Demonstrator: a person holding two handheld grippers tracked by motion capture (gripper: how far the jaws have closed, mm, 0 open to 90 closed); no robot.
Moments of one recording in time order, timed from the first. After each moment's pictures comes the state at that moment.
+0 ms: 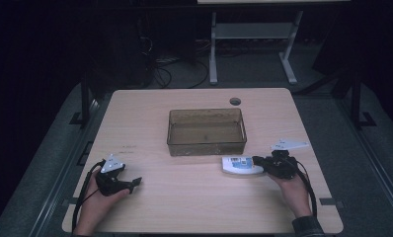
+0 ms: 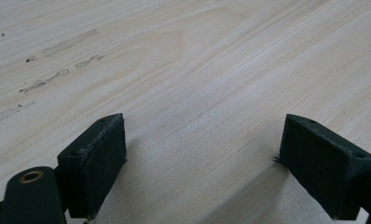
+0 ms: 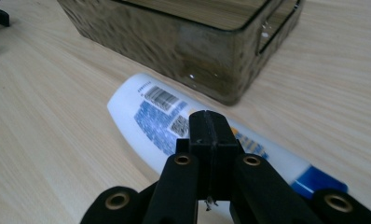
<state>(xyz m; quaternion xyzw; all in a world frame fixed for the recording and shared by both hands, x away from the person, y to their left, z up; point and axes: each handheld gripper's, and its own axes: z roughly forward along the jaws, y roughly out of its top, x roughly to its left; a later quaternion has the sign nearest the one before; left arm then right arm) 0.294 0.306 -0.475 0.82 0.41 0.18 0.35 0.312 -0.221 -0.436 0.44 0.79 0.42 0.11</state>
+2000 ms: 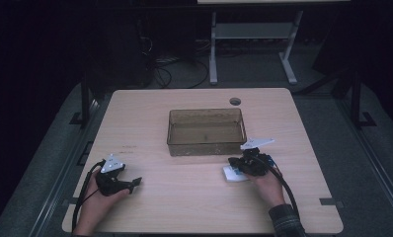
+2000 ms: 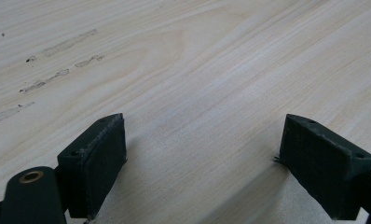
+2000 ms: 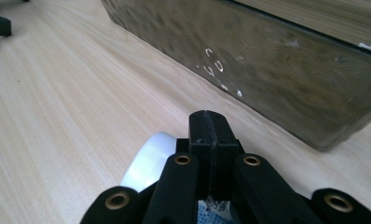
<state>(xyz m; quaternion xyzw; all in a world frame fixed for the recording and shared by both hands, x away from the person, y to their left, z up) 0.294 0.306 -0.475 0.82 0.41 0.18 0.35 0.330 -0.155 -0.449 0.39 0.82 0.40 0.08</state>
